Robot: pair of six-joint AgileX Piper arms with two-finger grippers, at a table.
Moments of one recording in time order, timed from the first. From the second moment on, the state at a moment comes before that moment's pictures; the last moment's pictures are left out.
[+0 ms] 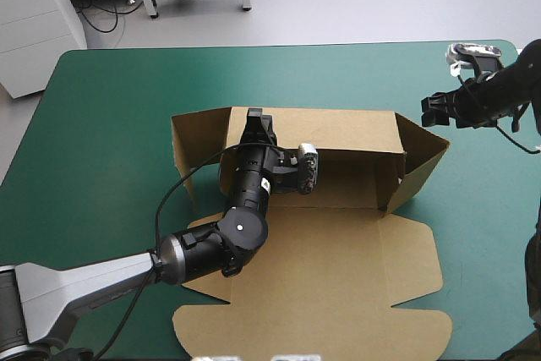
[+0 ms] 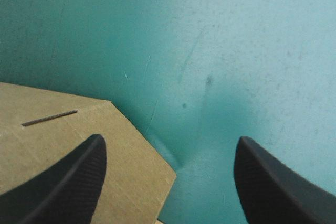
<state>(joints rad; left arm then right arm) -1.07 1.57 -1.08 1.67 0.88 -0.45 -0.14 1.68 -1.65 0.35 1.23 -0.32</state>
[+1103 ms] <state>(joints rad) -1.07 1.57 -1.08 1.67 0.85 -0.45 -0.14 1.39 -1.19 0.49 1.17 -0.70</state>
